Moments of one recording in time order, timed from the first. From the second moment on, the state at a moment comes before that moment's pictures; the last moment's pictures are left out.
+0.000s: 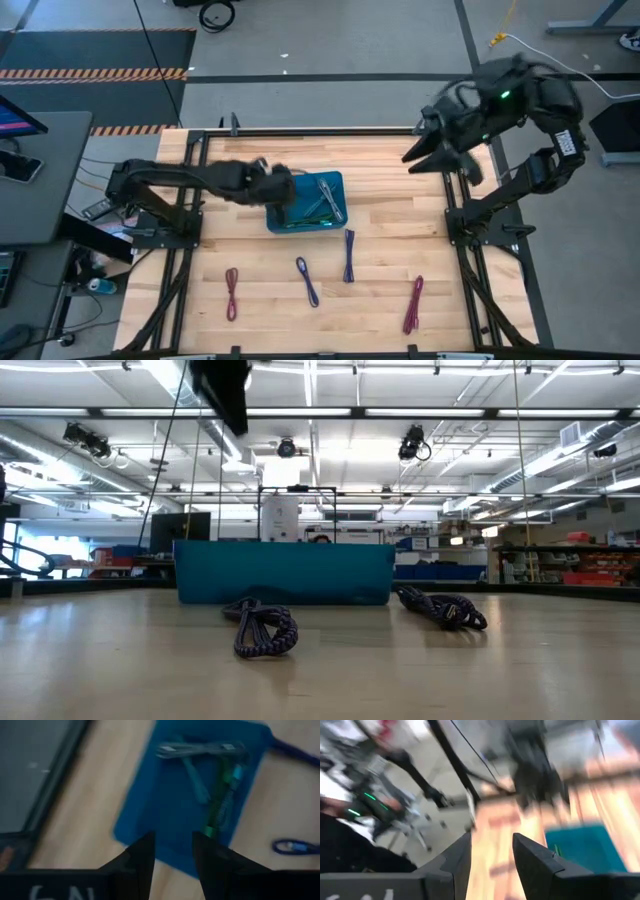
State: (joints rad) left arm -0.06 1.54 1.53 -1.20 -0.43 -0.40; right arm -0.09 1.40 2.26 -1.33 -0.42 0.24
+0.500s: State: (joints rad) left arm -0.10 1.50 2.10 -1.57 -0.76 -0.49; right arm 0.21 1.38 1.75 -1.56 -0.24 0.87
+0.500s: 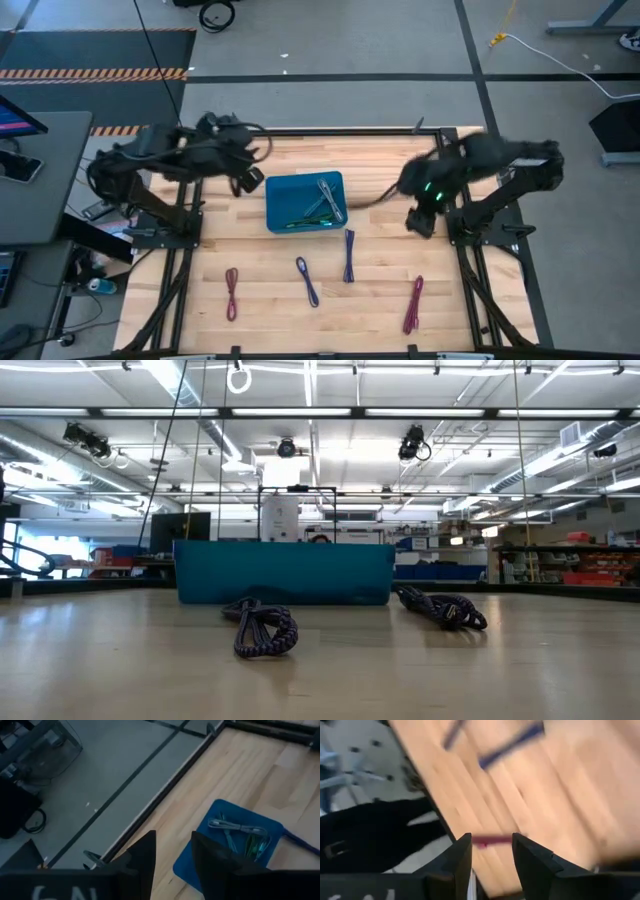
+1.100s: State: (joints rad) left arm -0.11 1.45 2.10 -1.57 -0.79 -0.31; right arm 0.72 1.42 1.06 -0.74 -0.07 2.05
